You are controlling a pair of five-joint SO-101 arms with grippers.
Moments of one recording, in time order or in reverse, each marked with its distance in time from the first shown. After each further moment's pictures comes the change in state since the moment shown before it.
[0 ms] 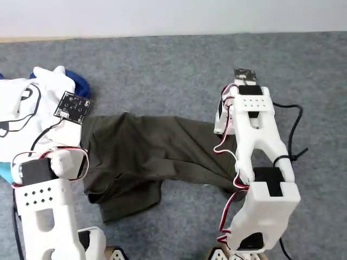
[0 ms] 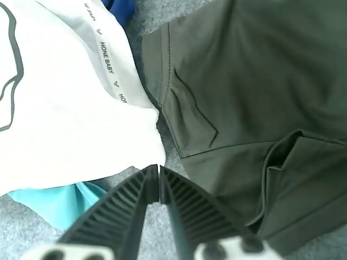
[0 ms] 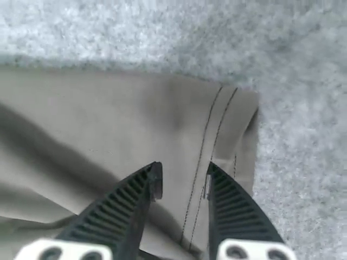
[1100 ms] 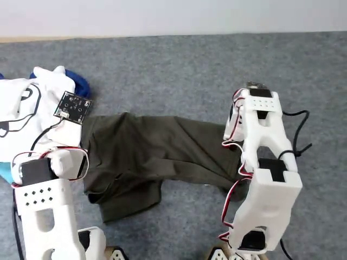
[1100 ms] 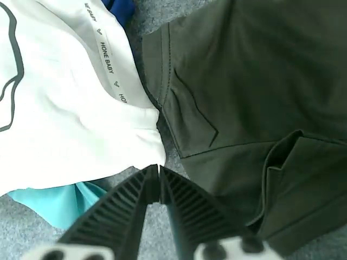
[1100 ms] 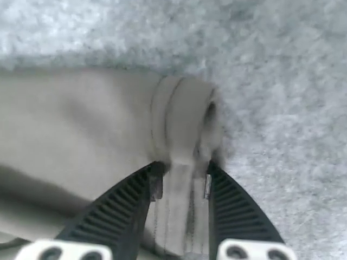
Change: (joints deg) left arm 0.0 0.0 0.0 0.0 0.0; right arm 4.1 8.4 -1.8 1.8 0.0
